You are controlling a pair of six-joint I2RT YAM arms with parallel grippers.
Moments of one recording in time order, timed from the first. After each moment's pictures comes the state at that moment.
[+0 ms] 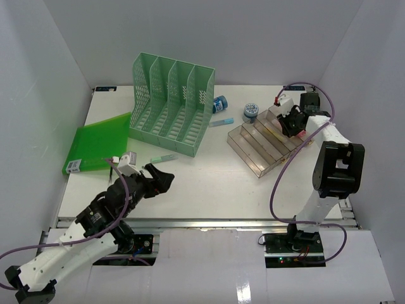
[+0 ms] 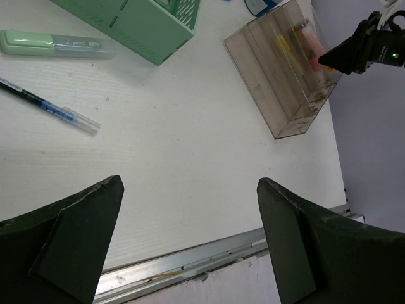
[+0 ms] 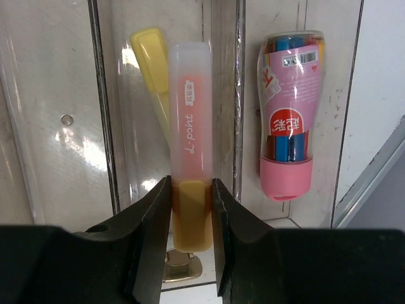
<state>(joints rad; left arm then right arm) -0.83 0.40 0.54 -0.51 -0.36 -0.85 -0.06 1.79 1.32 -0.48 -0.26 -0.69</state>
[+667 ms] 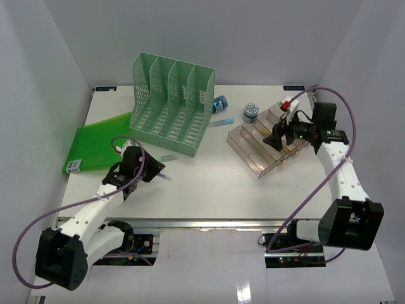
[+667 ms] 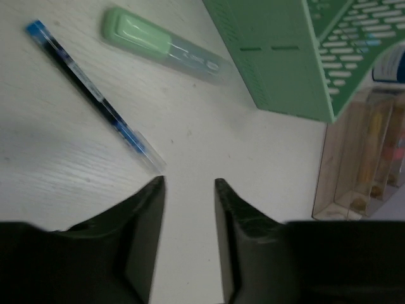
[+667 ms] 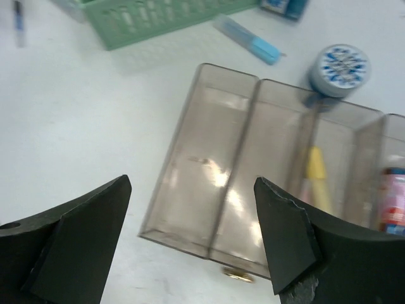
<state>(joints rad) -0.37 0.96 0.54 -0.29 -0.05 -1.00 -0.06 1.30 1.11 -0.53 -0.85 -0.61</state>
